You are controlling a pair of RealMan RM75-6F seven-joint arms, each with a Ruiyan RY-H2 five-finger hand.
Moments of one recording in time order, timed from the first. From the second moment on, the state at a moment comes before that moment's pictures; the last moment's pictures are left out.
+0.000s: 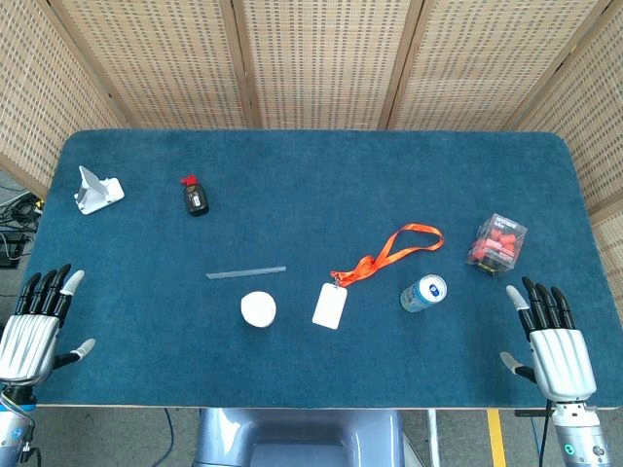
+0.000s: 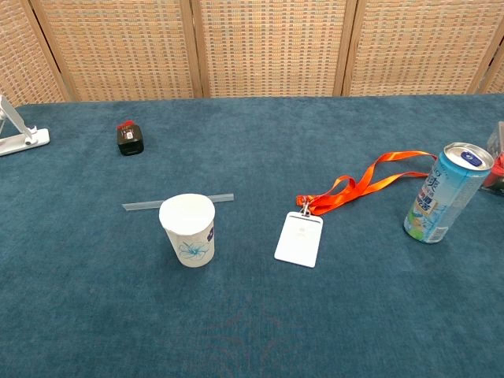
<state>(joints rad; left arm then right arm) -0.09 -1.22 -0.02 -1.61 1.57 1.53 0.20 0.06 -1.23 0.05 -1.58 -1.61 1.57 -0.19</state>
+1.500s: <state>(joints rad) -0.50 -1.41 -0.23 -1.59 1.26 1.08 0.43 0.06 -1.21 0.08 -1.57 -1.52 1.53 -0.10</state>
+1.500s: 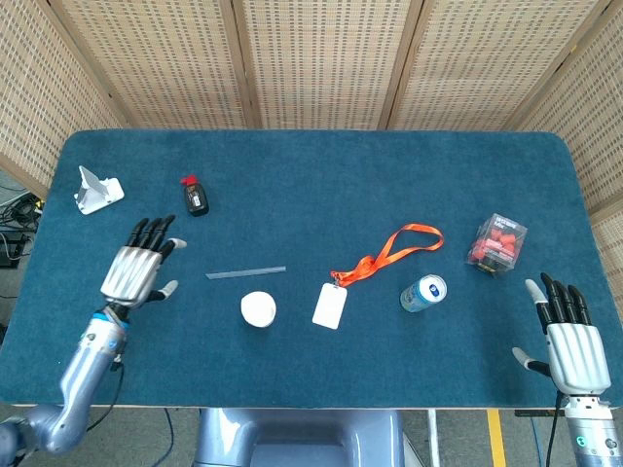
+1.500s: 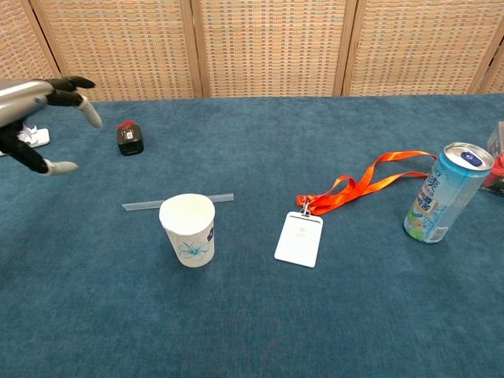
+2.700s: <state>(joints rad) -0.78 -1.73 -0.24 -1.32 0.78 0.99 0.74 0.06 -1.18 0.09 -1.57 -1.50 1.53 -0.02</state>
